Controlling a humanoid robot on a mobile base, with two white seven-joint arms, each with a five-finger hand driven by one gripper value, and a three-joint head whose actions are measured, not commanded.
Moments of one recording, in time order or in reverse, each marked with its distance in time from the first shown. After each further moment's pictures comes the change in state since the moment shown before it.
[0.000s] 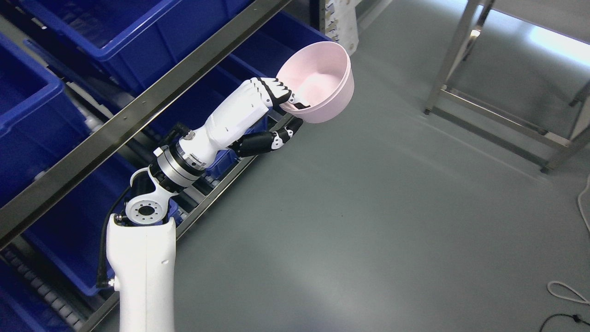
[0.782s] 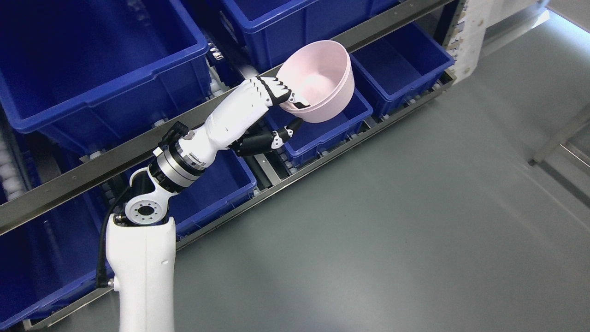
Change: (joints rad) left arm 0.000 0.000 0.000 -0.006 0.000 0.003 0.001; right arm 0.000 0.000 0.000 0.000 0.000 0.000 0.000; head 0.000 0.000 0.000
